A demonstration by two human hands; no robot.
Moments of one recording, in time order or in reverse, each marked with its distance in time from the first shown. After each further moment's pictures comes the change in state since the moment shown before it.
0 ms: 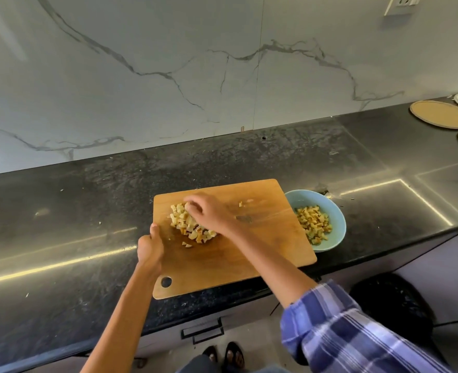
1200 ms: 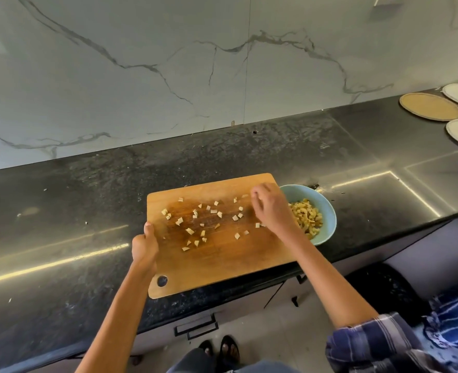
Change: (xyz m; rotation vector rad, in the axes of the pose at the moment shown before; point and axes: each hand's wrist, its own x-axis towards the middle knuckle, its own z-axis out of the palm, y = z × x) left_hand -0.002 -0.001 0.012 -0.031 -0.022 -0.051; right_hand -0.076 0.095 -0.069 -0.353 0.420 0.116
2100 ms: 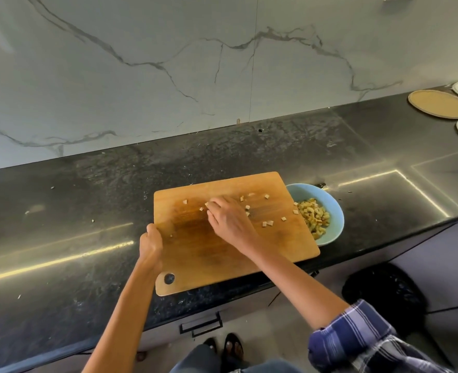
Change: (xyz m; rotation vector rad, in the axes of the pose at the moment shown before) left_hand -0.001 0.007 -0.002 0.036 -0.044 -0.068; right_hand -0.002 -0.084 0.053 -0.005 -0.039 -0.299
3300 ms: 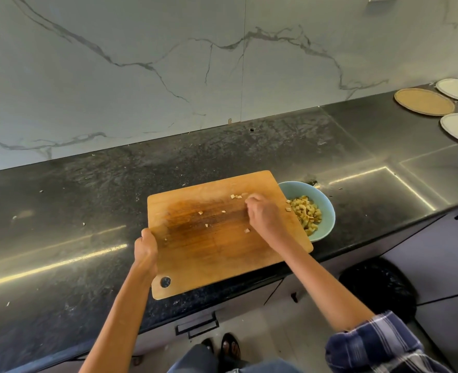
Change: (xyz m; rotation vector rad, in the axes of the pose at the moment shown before) left_hand 0.000 -0.006 0.002 -0.005 -0.005 -0.039; right_hand -0.039 0.061 -0.036 -0.048 -0.039 0.269
